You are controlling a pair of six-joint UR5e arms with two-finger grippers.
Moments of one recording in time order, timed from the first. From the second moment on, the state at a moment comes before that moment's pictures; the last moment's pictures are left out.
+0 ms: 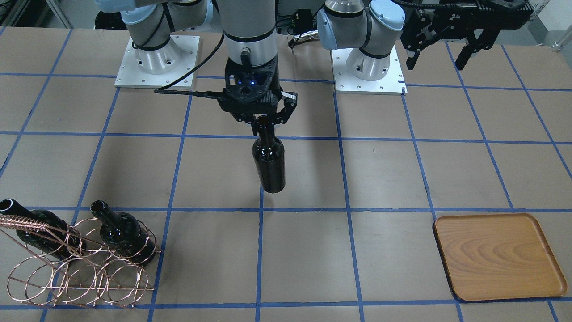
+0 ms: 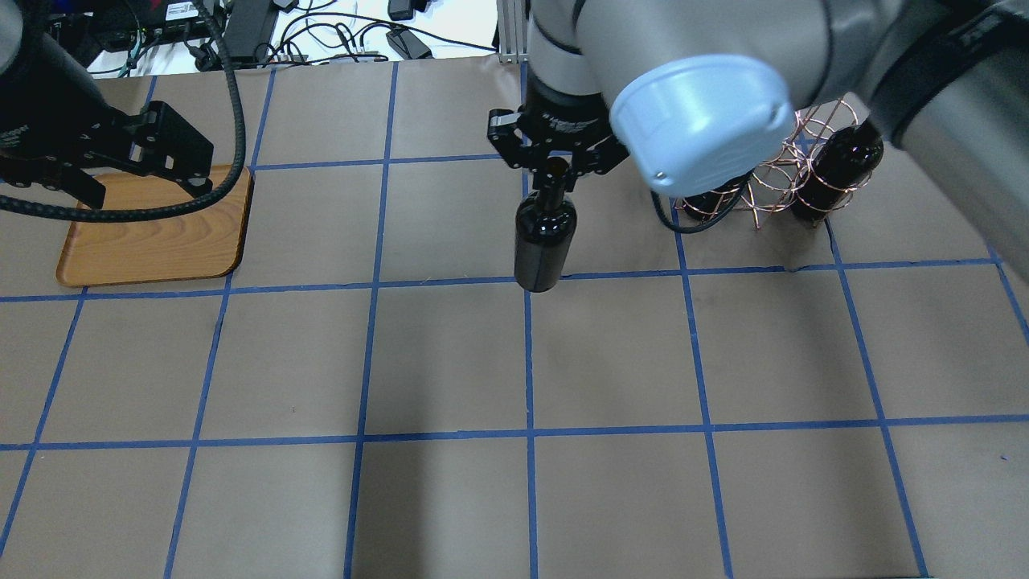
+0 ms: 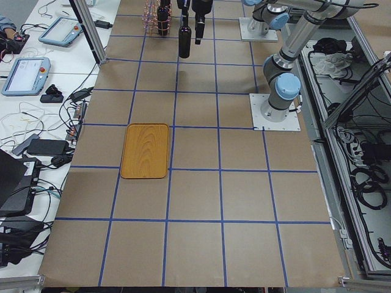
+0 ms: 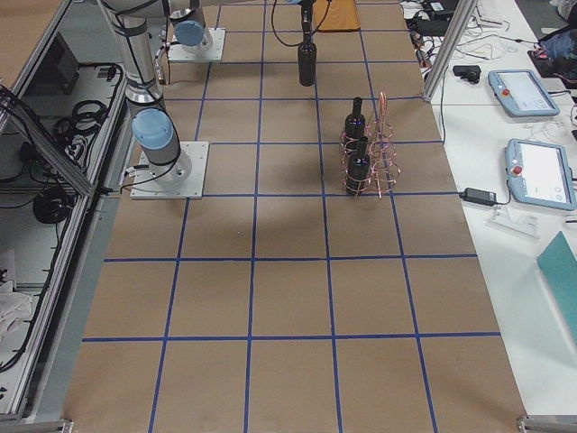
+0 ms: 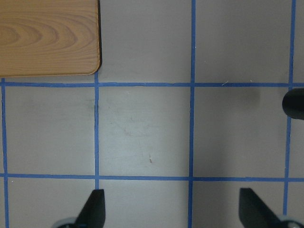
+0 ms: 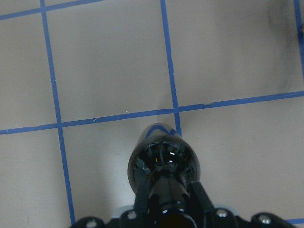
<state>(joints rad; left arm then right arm) -1.42 -1.37 -1.57 -1.68 1.59 0.14 2.02 -1.37 1.50 -1.86 -1.54 0.59</state>
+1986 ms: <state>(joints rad) -1.41 -1.35 -1.57 -1.70 1.59 0.11 2.03 -1.39 1.46 -1.86 -1.55 0.69</state>
